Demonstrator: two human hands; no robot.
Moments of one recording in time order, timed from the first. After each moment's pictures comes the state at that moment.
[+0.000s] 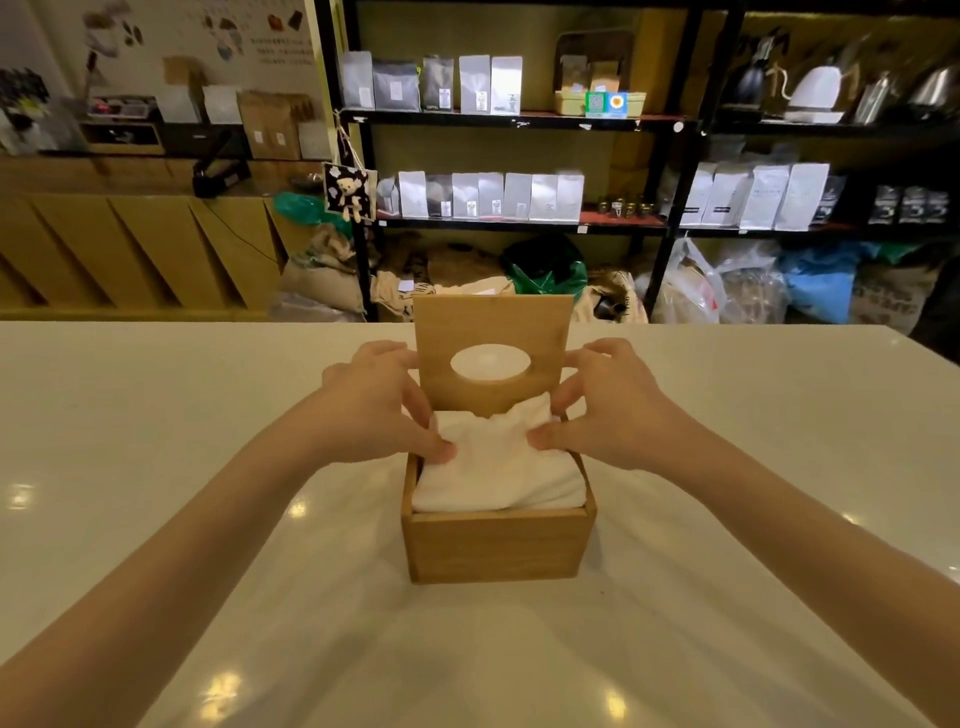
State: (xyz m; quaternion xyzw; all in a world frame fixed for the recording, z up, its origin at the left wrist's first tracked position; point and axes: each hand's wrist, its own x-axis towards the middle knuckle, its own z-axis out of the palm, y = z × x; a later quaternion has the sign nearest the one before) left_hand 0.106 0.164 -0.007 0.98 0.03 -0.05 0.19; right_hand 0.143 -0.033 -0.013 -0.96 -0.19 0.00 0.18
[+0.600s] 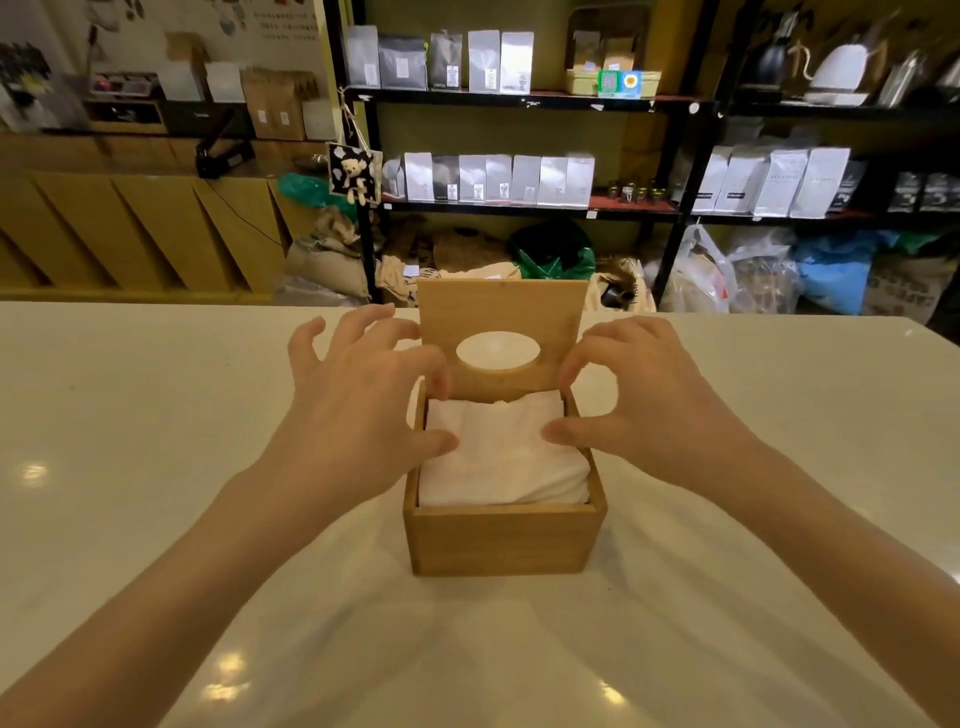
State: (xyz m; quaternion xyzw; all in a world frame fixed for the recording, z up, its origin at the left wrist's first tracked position) left_hand 0.075 0.146 -0.004 0.99 0.04 0.11 0.06; right_hand 0.127 -0.042 -0.003 -0.95 -0.23 -0.07 0.19
